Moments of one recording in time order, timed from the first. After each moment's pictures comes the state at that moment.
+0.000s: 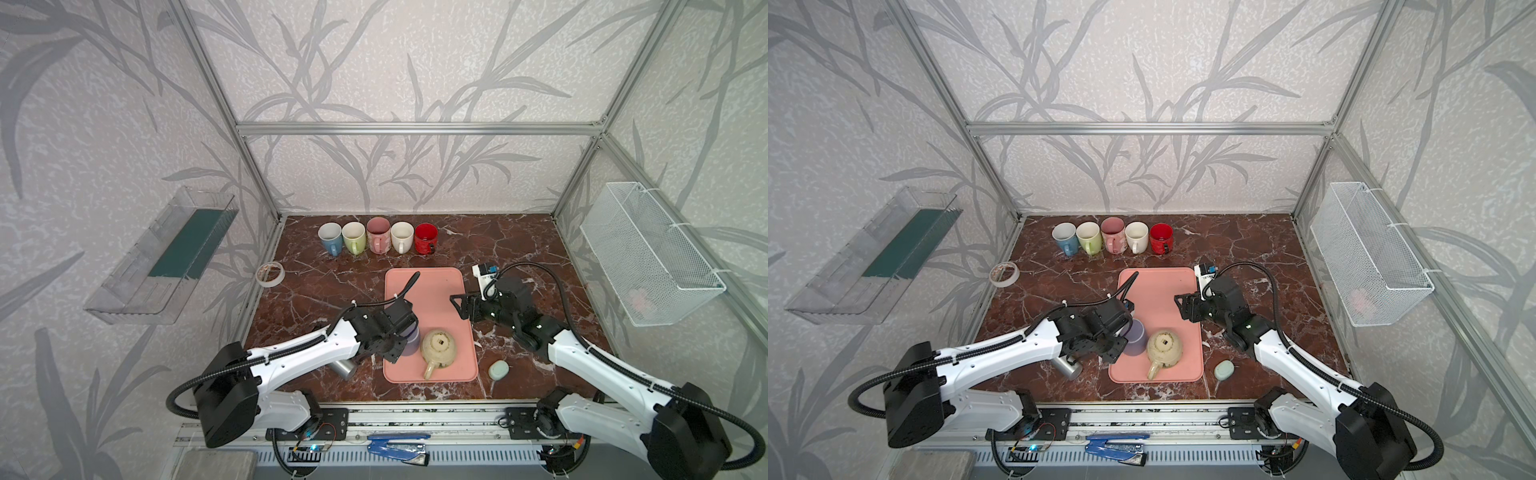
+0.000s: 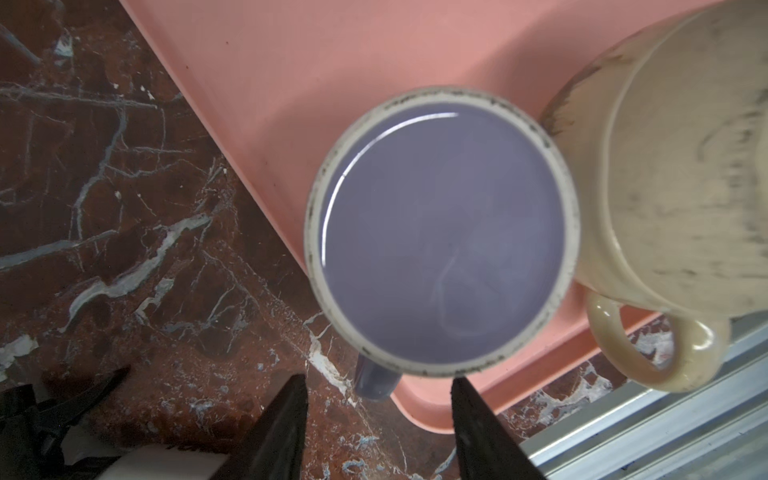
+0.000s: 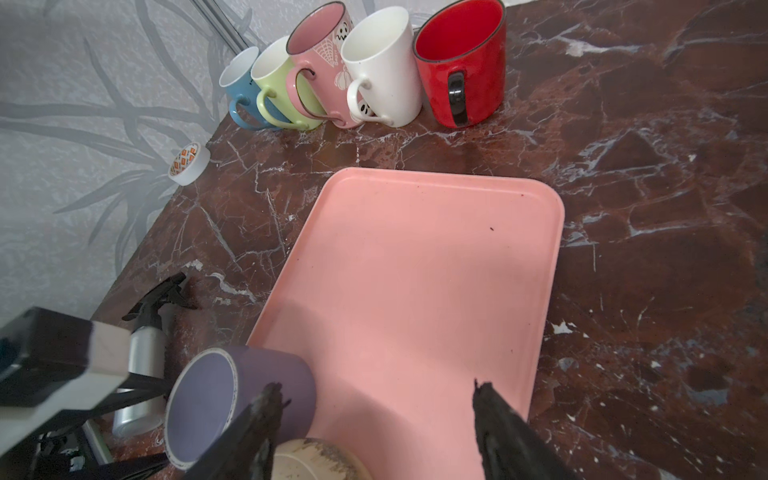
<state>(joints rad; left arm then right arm) -0.94 1.35 0.89 -0.82 -0.13 -0.36 0.55 1.08 0.60 -0.04 -0.16 0.42</state>
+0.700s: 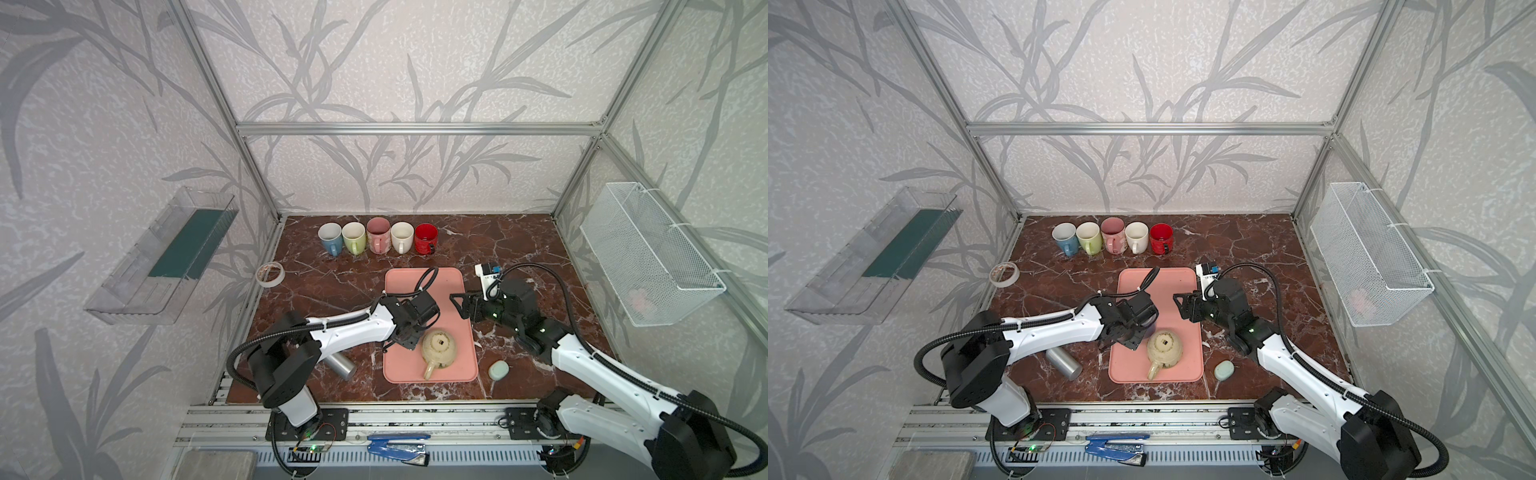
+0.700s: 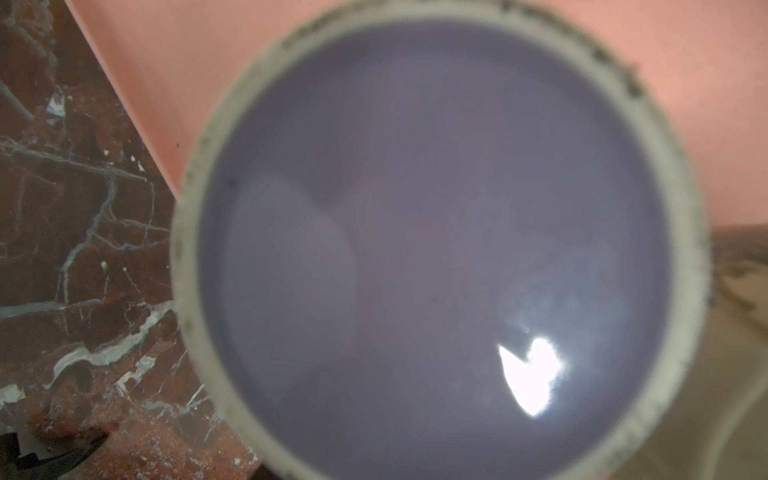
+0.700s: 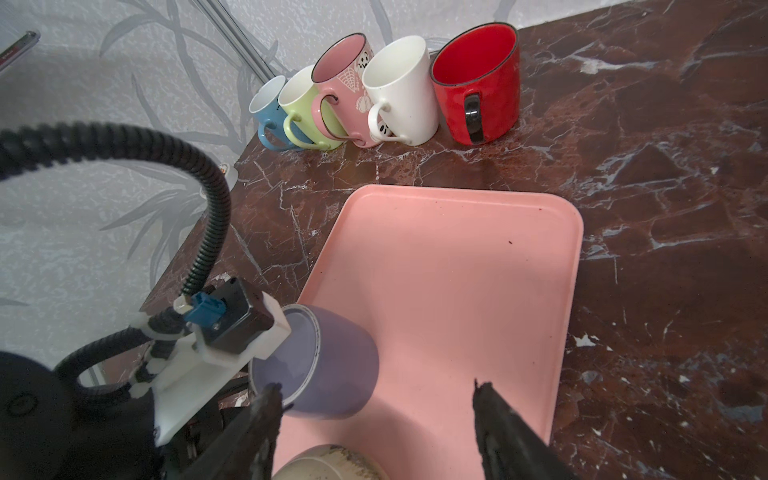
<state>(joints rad) -0.94 1.66 1.07 -0.74 -0.25 -0.45 0.55 1.04 0.58 -0.01 -0.18 0.46</state>
